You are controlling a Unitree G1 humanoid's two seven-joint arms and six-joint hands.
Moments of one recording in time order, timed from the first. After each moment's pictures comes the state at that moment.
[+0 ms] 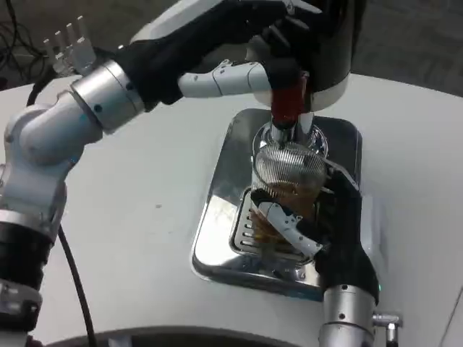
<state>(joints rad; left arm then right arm) -1.07 0.49 -0.05 0.58 0.09 -0.62 -0.60 -0.36 0.10 0.25 0.17 -0.39 0.09 -0.62</state>
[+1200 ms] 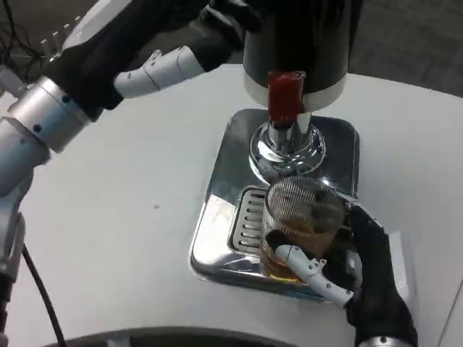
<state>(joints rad) -0.88 0.54 0.09 0.39 0.00 -0.54 -0.54 -0.03 0.05 0.28 -0.20 -0.41 0.12 -0.43</state>
